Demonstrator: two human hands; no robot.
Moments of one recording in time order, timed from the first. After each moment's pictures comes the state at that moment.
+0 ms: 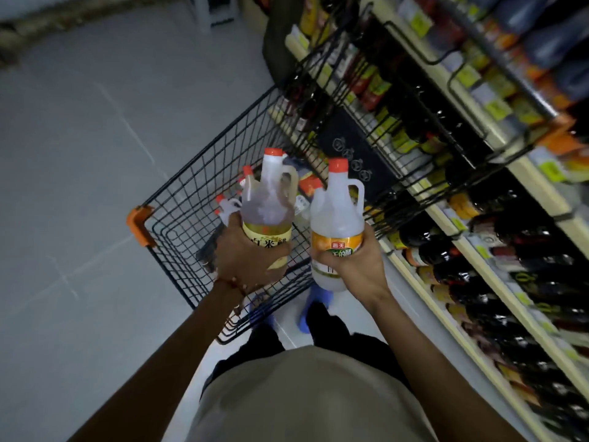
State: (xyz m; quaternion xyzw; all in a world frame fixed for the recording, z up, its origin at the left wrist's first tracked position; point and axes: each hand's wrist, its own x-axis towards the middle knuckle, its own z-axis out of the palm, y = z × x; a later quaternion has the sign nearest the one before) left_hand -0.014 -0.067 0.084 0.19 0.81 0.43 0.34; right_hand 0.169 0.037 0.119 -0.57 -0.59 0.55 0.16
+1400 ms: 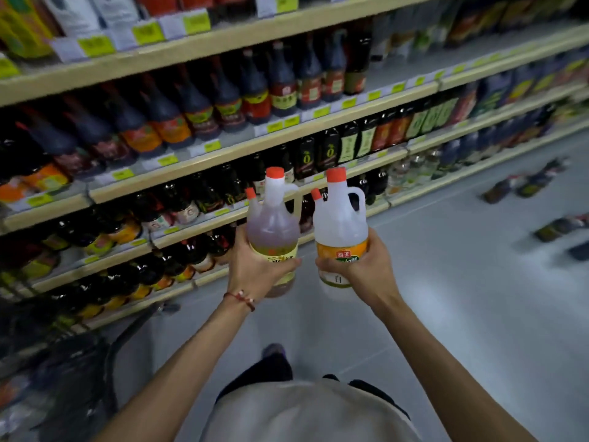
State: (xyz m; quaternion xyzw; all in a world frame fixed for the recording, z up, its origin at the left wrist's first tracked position) left_hand 0.702 -0.092 0.180 0.68 0.46 0.29 0.49; right_hand 0.858 -0.234 0.196 -0.74 -0.21 0.31 0.56
